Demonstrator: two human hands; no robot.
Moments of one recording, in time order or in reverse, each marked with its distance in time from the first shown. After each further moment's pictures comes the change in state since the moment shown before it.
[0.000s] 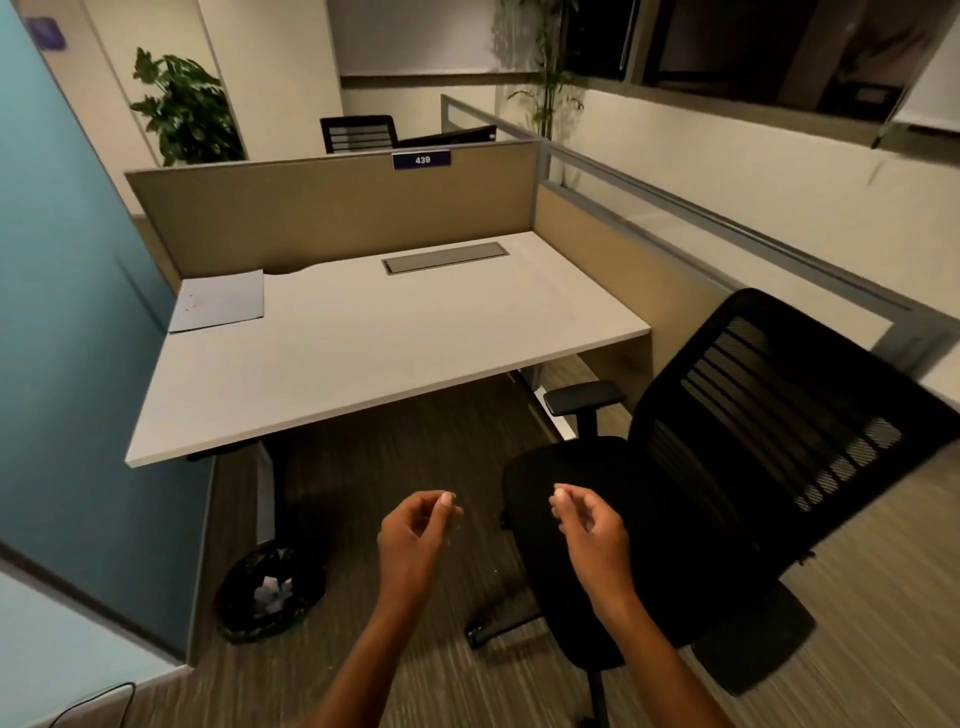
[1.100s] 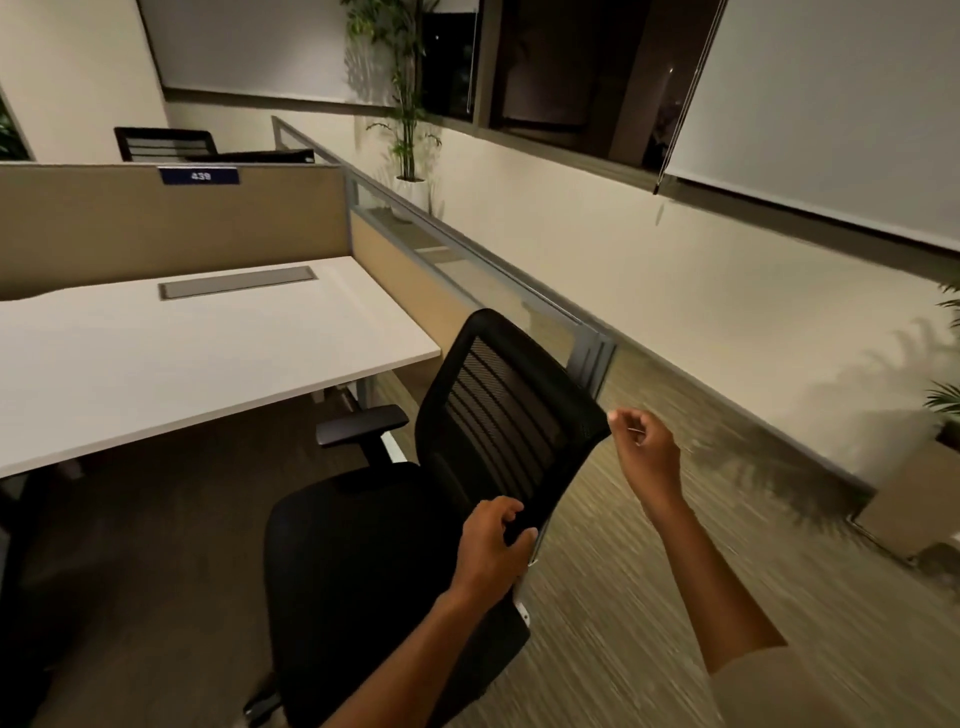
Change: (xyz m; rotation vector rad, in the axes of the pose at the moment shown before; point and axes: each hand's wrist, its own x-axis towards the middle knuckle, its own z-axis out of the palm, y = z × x) left_hand -0.088 0.048 0.503 0.302 -0.460 0.188; right_hand 0.169 0.020 -0.496 -0.257 0.409 -0.073
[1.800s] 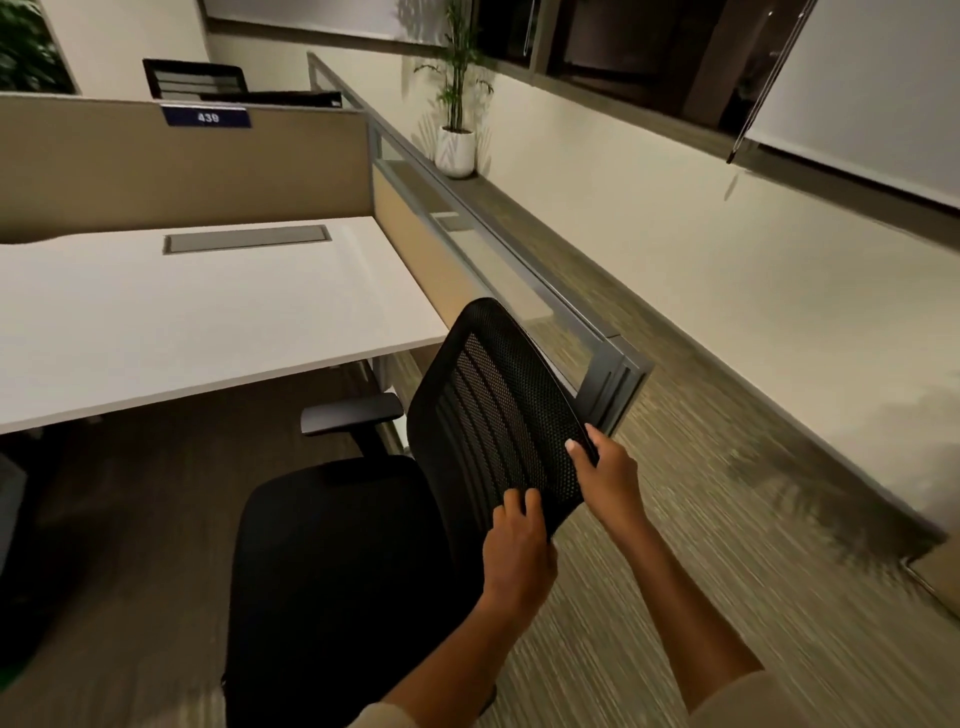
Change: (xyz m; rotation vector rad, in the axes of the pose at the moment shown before) left_hand 0.126 0.002 0.104 0.526 0.050 -0.083; right_hand 0.106 0.040 0.068 -0.272 -0.363 -0.027
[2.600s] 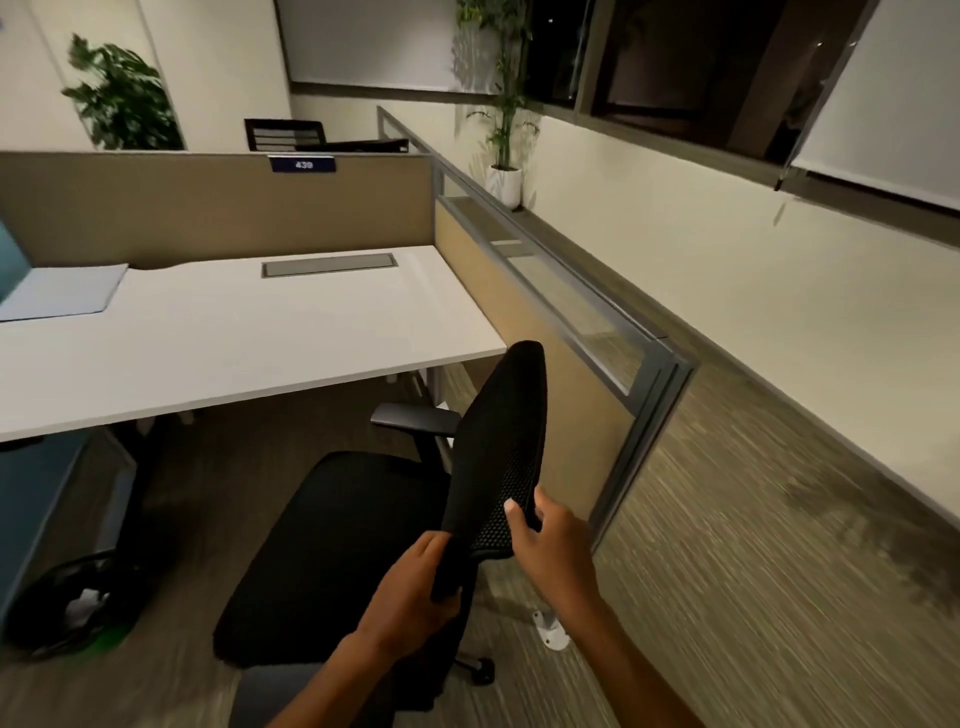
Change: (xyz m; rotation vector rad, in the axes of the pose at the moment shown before) left_hand -0.132 -0.177 -0.109 -0.122 -0.083 0.065; right_hand -0.177 -0.084 0.076 0.021 -0.101 -0.075
